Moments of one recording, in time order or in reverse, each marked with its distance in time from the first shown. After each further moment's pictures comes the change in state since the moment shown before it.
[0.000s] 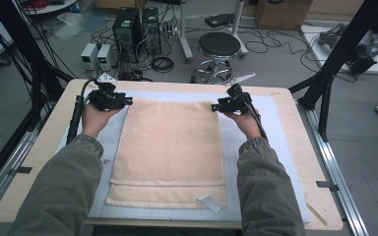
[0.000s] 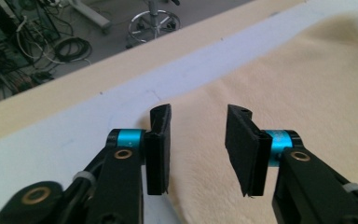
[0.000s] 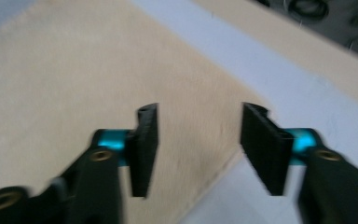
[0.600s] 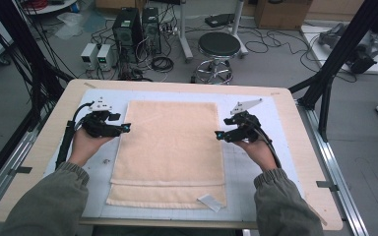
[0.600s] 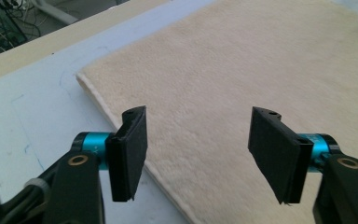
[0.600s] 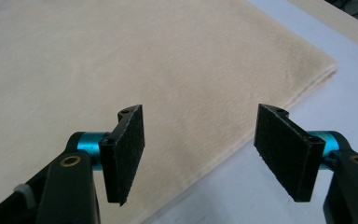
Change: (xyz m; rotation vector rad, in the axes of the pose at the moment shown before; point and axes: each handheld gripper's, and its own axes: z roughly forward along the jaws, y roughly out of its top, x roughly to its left) left arm -0.030 -0.059 -0.040 -0.019 -0.099 0.090; right arm 0.059 -0.057 -0.045 -0.013 0.039 -0.140
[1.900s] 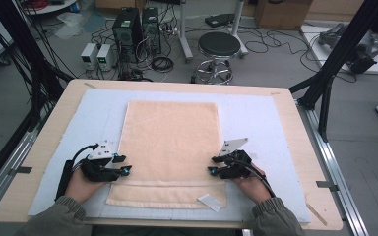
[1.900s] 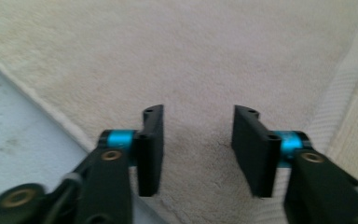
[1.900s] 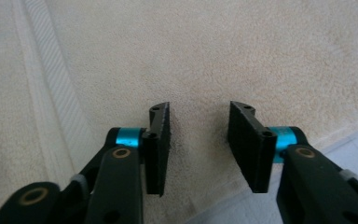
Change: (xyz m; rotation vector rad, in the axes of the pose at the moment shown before) left arm -0.076 -0.074 -0.021 0.112 -0.145 0.112; right arm 0.078 -0.060 0.019 0.097 0.094 -0.128
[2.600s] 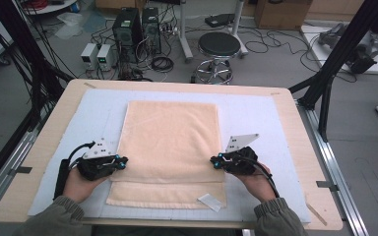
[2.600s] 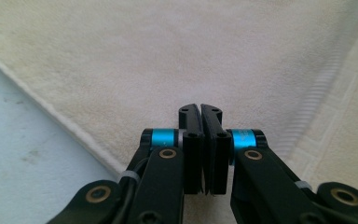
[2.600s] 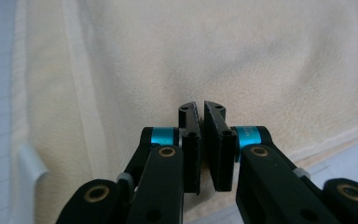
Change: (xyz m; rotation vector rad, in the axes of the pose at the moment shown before) left arm -0.003 0.012 -0.023 -0.077 0.017 0.005; right arm 0.001 0.012 -0.030 -0.117 0.048 -0.015
